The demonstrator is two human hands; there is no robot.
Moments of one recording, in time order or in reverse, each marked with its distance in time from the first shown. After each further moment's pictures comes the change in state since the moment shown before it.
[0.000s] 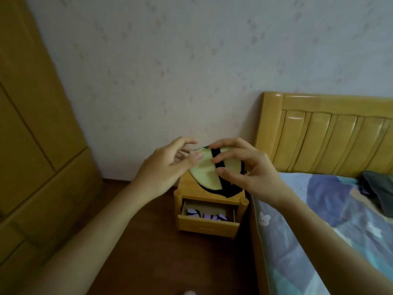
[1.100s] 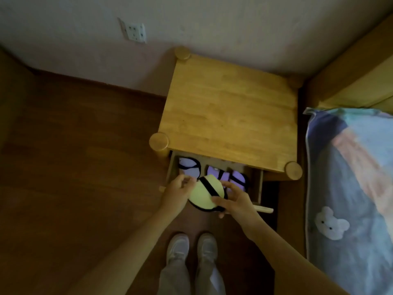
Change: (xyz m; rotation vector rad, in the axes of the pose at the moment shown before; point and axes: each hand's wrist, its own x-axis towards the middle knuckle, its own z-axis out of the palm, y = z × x) left_hand 0.153 -0.553 0.392 -0.463 -0.269 -0.989; right_hand -0.039 0.623 0.197 0.422 -0.004 1.440
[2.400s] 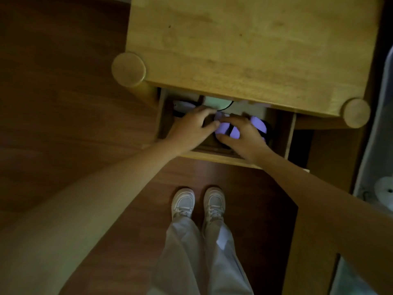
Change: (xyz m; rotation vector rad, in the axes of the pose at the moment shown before) left_hand 0.123 -0.049 0.045 0.549 -0.173 0.296; right_hand 0.153 0.083 -0.021 -0.706 -0.021 -0.338
